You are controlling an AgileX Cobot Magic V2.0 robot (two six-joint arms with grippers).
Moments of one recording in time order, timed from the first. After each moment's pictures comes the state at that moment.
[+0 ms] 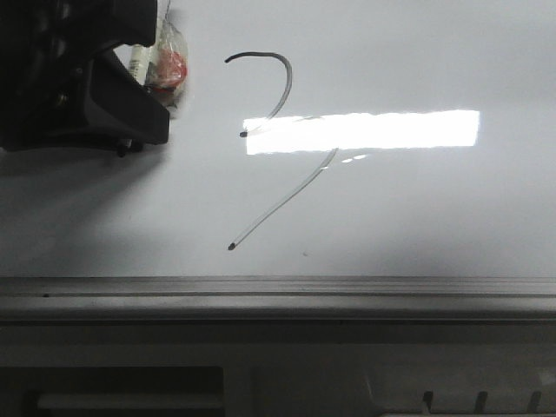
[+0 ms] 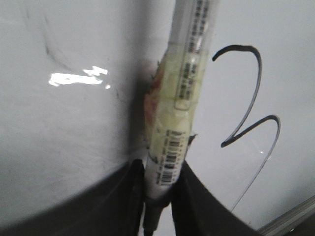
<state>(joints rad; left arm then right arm) -0.78 1.19 -0.60 -1.65 -0.07 1.17 0.64 0.69 -0.78 0.63 0.56 -0.66</state>
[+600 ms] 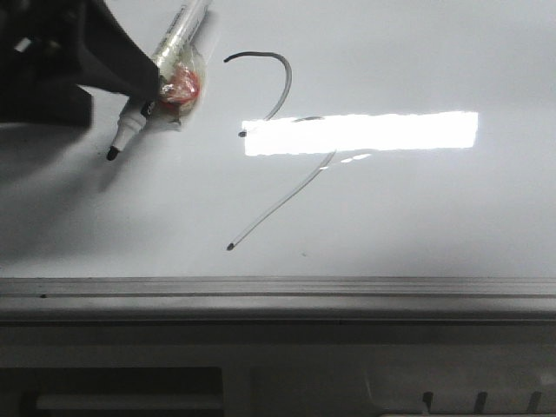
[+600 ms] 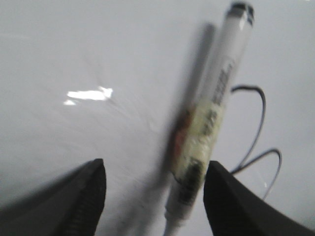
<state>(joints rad) -0.78 1.05 -0.59 -1.69 -0.14 1.17 0.64 0.64 -0.77 0.60 0.57 -0.66</state>
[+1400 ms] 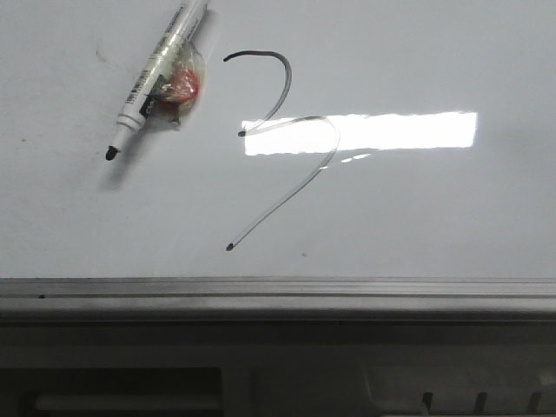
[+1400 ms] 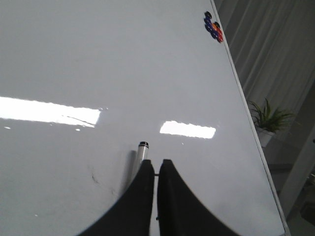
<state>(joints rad) -0.77 0.14 -0.30 -1.71 -0.08 1.38 0.64 0.15 -0.18 0.44 0.05 -0.66</state>
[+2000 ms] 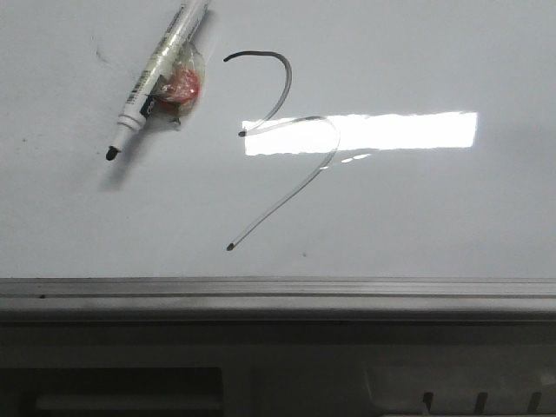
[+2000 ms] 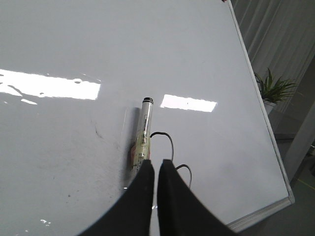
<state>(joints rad) -0.77 0.14 -0.20 -1.71 -0.04 1.38 0.64 0.15 -0.18 0.44 0.05 -0.66</state>
